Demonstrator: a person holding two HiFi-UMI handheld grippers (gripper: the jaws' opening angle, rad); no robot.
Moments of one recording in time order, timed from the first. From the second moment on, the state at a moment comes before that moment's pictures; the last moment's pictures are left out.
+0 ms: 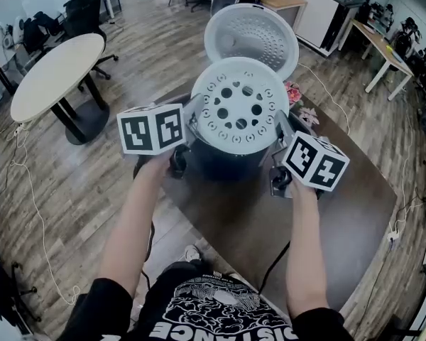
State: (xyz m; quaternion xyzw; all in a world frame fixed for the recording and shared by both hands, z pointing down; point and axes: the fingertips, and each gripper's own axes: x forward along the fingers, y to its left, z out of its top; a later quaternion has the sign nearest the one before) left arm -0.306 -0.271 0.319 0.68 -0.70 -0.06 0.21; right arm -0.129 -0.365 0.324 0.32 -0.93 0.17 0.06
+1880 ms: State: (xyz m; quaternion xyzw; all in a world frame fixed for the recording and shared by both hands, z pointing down) left arm -0.322 -0.322 0.379 0.68 -0.70 0.04 0.23; right arm -0.147 -0.402 0.386 0.33 -0.91 0.20 0.14
